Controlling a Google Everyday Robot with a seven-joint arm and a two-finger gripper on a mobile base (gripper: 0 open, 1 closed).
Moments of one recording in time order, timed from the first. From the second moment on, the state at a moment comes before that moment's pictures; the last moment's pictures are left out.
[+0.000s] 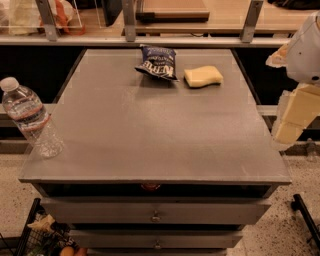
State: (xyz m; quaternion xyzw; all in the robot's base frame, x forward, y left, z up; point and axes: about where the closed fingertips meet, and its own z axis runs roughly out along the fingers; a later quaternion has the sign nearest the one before) arm 0.438 -0.217 0.977 -0.60 0.78 -0.03 0.16
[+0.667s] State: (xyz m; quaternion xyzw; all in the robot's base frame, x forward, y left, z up) arm 0.490 -0.210 0.975 -0.59 0.78 -0.02 0.18
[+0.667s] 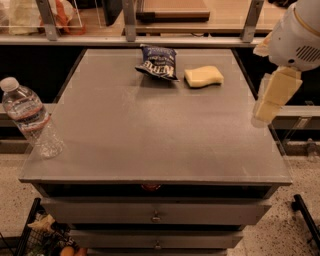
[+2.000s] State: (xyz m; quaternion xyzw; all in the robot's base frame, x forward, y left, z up) arm 0.611 -0.181 0.958 -0.47 0.85 -0.01 0.24
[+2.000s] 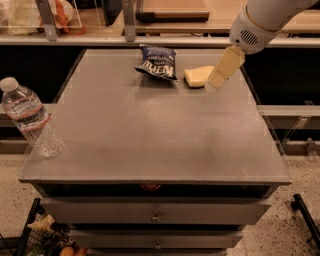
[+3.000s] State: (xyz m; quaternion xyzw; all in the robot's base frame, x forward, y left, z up) arm 0.714 -0.125 0.967 -0.37 0.87 0.04 0.32
